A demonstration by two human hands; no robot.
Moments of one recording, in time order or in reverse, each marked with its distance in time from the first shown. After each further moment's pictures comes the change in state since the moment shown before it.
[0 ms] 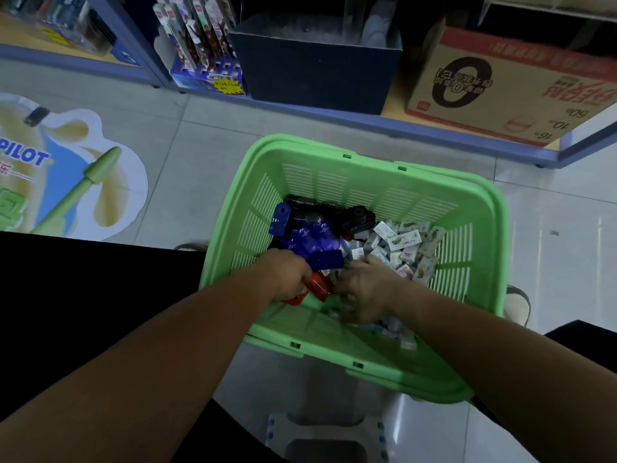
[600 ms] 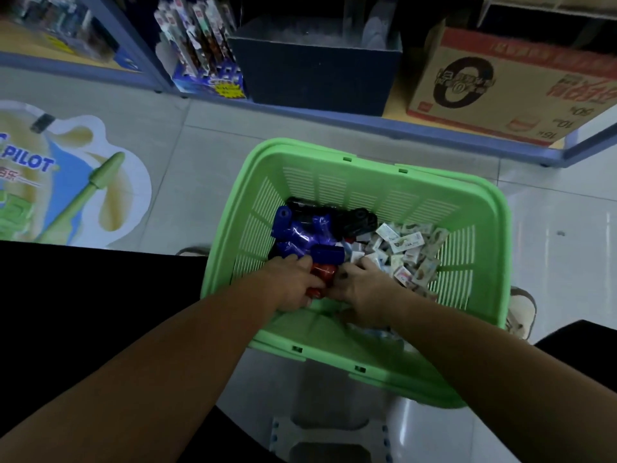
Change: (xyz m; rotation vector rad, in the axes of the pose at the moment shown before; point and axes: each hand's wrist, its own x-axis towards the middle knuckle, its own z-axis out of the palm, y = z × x) left_hand -0.001 0.002 0.004 0.084 -0.069 0.085; right_hand 0.011 -0.003 0.018 -0.110 0.058 -0.064
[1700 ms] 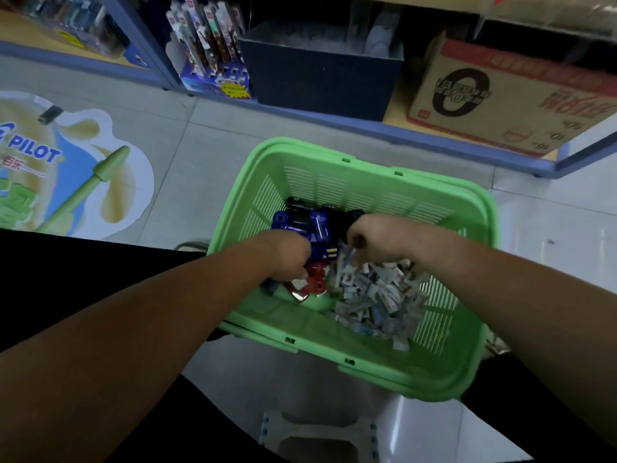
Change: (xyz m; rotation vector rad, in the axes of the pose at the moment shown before) left_hand -0.023 0.006 -0.061 -0.092 0.005 -0.142; right_hand -0.011 0.043 -0.122 0.309 -0.118 0.319
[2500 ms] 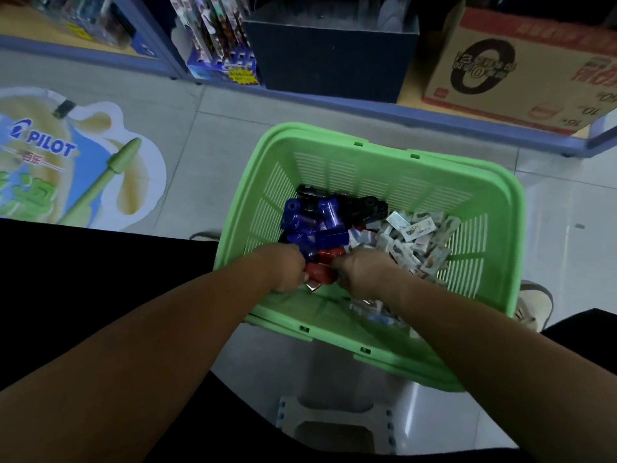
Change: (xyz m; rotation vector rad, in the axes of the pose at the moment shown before) left_hand 0.007 -0.020 0.055 0.043 -0.078 -0.032; right_hand 0.030 -0.031 0.110 -0.081 0.063 -0.058
